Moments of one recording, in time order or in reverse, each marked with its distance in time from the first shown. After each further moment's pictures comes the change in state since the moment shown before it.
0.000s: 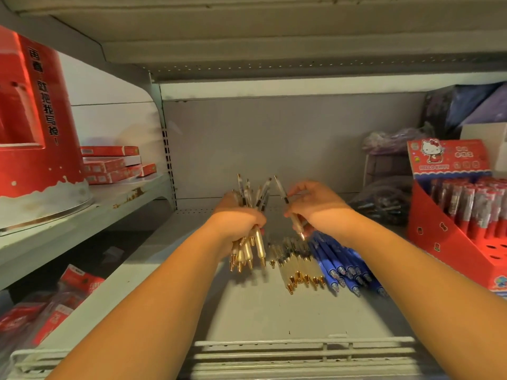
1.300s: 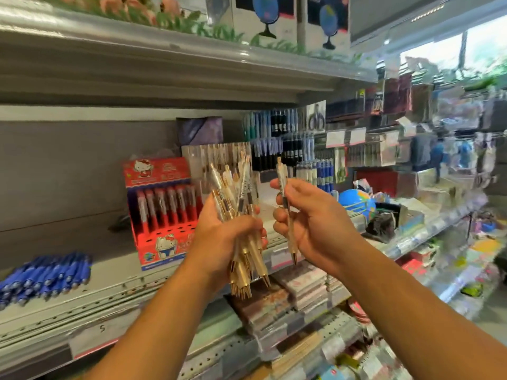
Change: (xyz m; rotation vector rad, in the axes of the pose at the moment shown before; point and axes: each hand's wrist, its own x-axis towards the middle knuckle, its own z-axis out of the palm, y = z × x) left_hand -0.269 0.166 0.401 -0.788 -0.626 0.516; right_hand -0.354 0.094 -0.374 0.788 0.337 -0.259
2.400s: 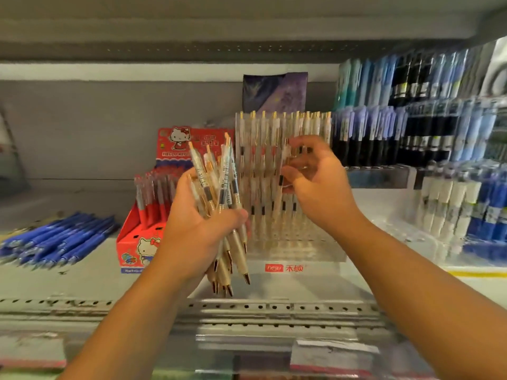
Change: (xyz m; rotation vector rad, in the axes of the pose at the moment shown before) left_hand 0.120 -0.077 -0.055 0.613 0.580 0.227; right_hand 0.268 0.103 -0.083 -0.649 -0.249 -0.320
